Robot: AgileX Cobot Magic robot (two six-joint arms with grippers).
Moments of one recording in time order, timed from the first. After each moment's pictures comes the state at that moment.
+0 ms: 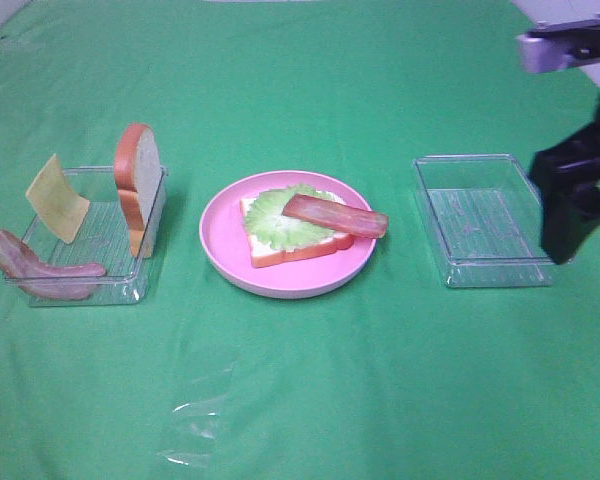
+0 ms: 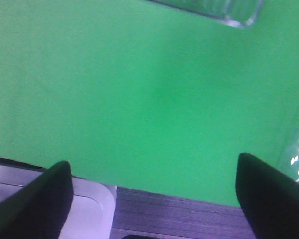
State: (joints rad) left arm -0.03 -0.01 -0.52 -0.11 1.08 -0.01; right arm 0.27 1.41 -1.09 -0.06 1.21 0.04
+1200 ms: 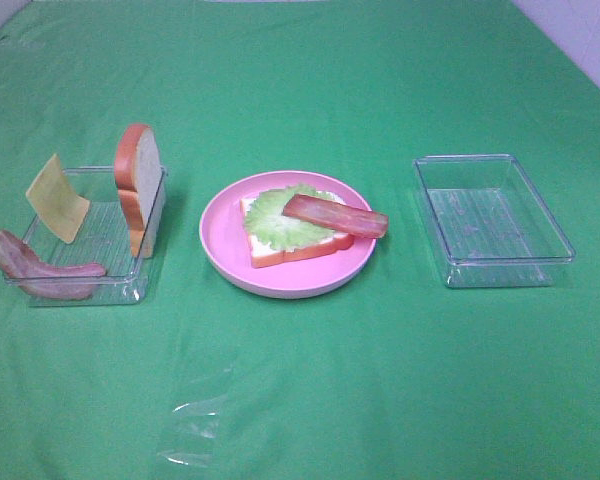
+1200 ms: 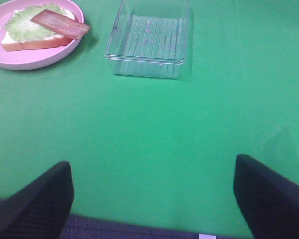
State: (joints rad) left arm -0.03 -0.01 -0.52 -0.11 1.08 -0.01; right arm 0.12 0.00 -0.46 -0.01 1.10 -0.04
